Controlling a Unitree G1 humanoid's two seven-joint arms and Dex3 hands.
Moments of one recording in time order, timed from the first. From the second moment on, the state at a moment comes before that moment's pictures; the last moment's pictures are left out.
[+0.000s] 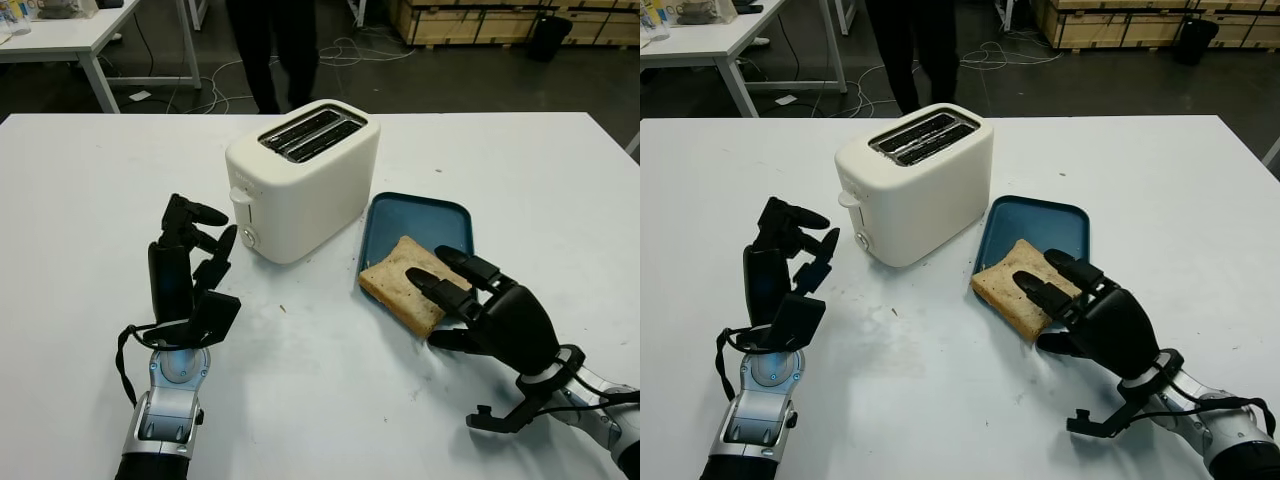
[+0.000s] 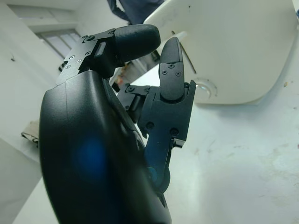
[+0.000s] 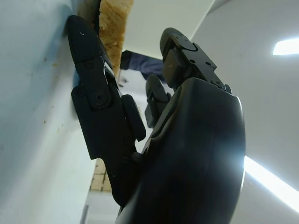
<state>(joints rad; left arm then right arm) -0.04 0.05 0.01 0.04 0.33 -0.33 0.34 -0.12 -0.76 0.37 0.43 -1.09 -0.54 -0.85</state>
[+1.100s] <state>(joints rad) 0.00 0.03 0.01 -0.07 0.33 -0.35 0.35 -0.16 -0.72 0.40 0.22 -1.14 -0.38 -0.68</state>
